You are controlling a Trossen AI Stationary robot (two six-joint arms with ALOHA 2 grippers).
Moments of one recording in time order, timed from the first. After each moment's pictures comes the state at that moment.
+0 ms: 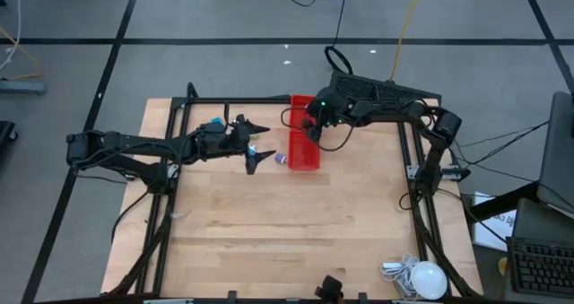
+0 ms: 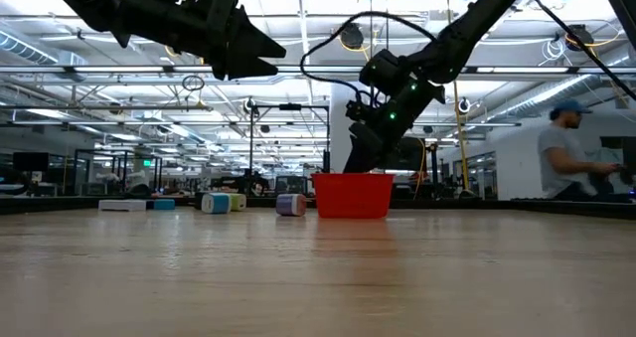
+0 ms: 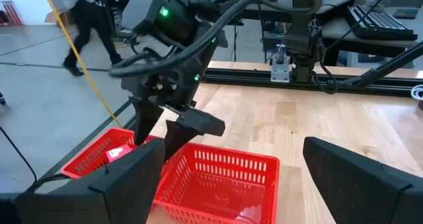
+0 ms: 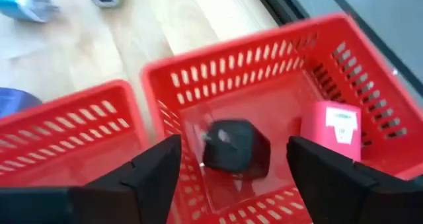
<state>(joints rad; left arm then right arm) 0.19 1.21 0.60 0.43 -0.05 0.05 -0.56 1.80 1.09 -0.04 -0.08 -0.11</state>
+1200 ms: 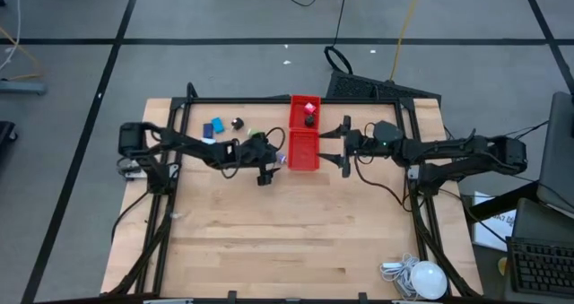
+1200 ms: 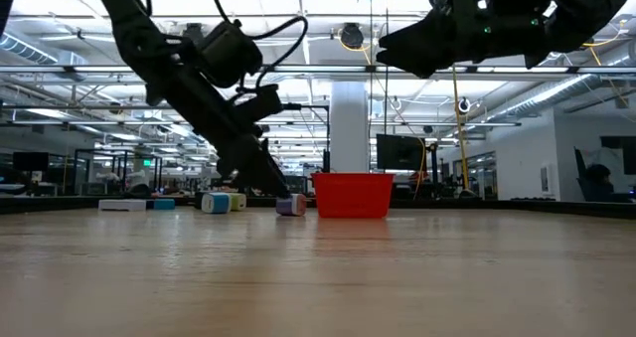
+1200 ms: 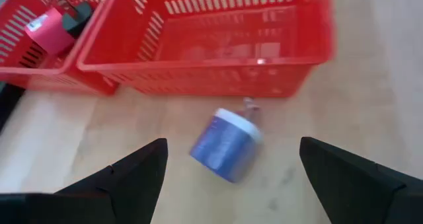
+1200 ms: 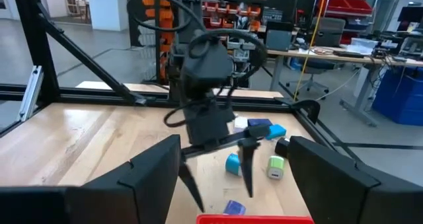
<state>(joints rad) 0.19 1.71 0.70 0.32 -0.13 0.25 -0.27 1.15 0.48 0.65 -0.21 -0.09</state>
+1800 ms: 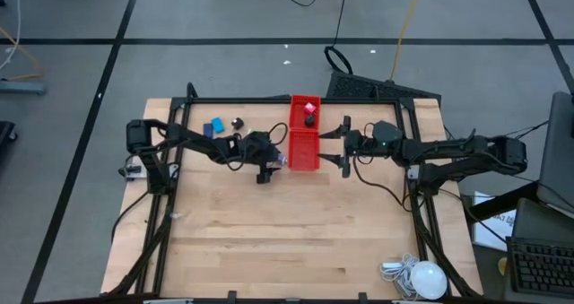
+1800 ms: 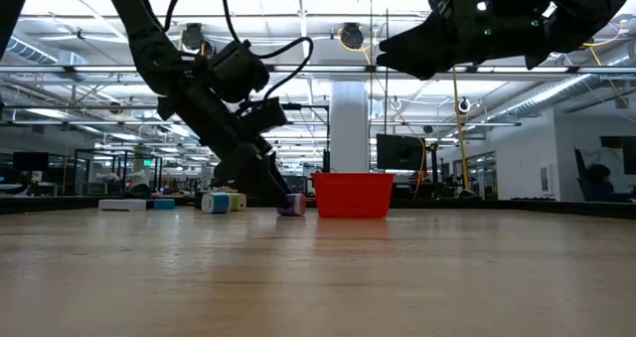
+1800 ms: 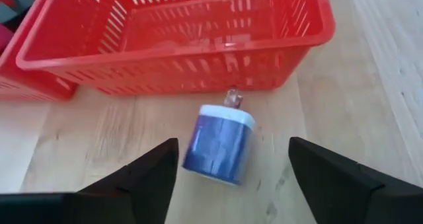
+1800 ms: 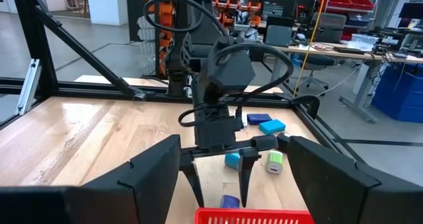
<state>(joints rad) 0.26 1.77 0.73 0.32 0.07 0.31 -0.27 1.15 0.48 0.63 -0.21 -0.10</state>
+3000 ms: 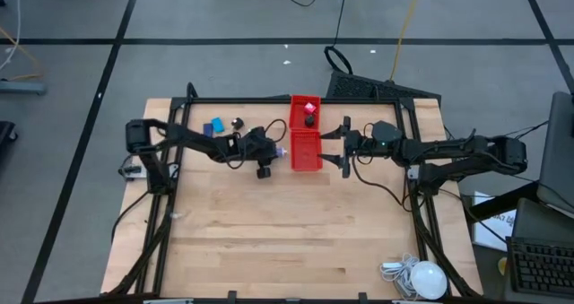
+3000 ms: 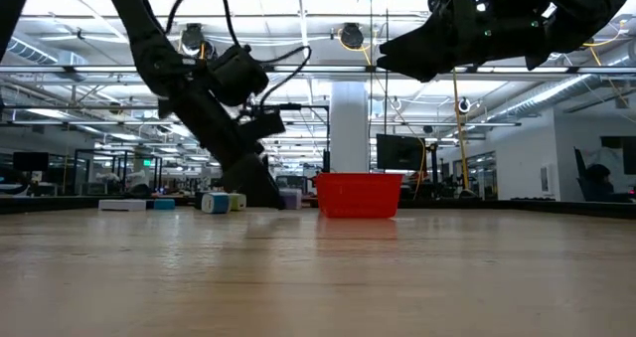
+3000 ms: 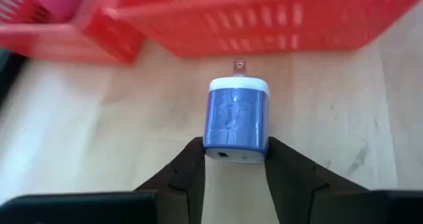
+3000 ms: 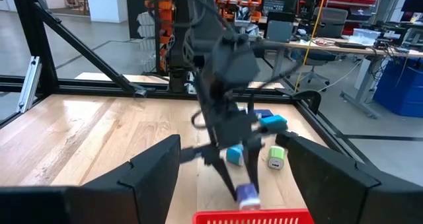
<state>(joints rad) 0.27 1.75 0.73 0.29 -0.10 0.28 -0.27 1.15 0.48 0.62 -0.21 -0.09</state>
